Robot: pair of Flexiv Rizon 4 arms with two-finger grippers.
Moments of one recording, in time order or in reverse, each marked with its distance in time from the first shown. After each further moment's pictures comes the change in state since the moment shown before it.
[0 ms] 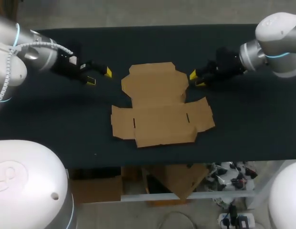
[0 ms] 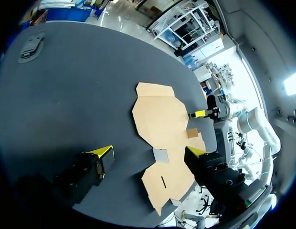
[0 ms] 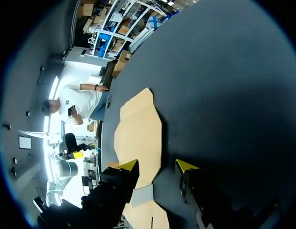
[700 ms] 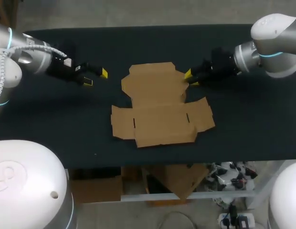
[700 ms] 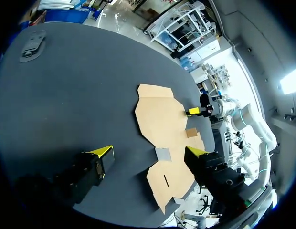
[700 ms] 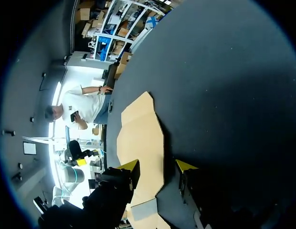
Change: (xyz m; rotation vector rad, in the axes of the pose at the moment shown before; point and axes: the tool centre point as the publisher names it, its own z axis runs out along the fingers) left arm -0.010 0.001 -0.007 0.020 0.031 0.010; right arm 0.003 0.013 0.022 -0.005 0.058 0.038
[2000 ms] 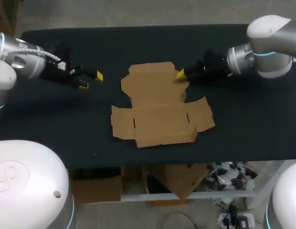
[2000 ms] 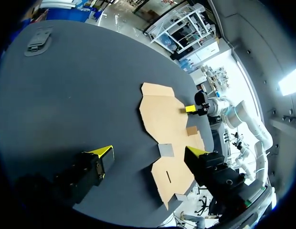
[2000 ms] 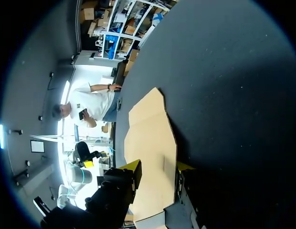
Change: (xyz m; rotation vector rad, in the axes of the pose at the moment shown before) left arm -0.012 0.010 -0.010 0.013 0.015 -0.011; right arm 0.012 0.004 0.029 0.028 0.102 -0.005
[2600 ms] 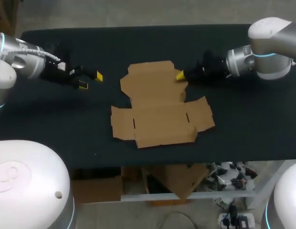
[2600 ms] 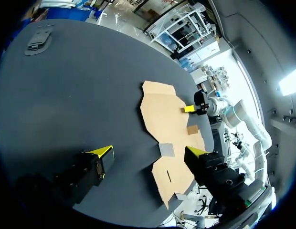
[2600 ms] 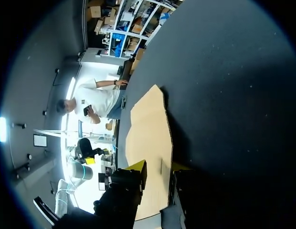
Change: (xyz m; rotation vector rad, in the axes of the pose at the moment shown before) left arm -0.001 0.001 0.000 -0.007 -0.003 -0.001; right arm 0.000 0.000 0.006 0.003 0.041 -0.047
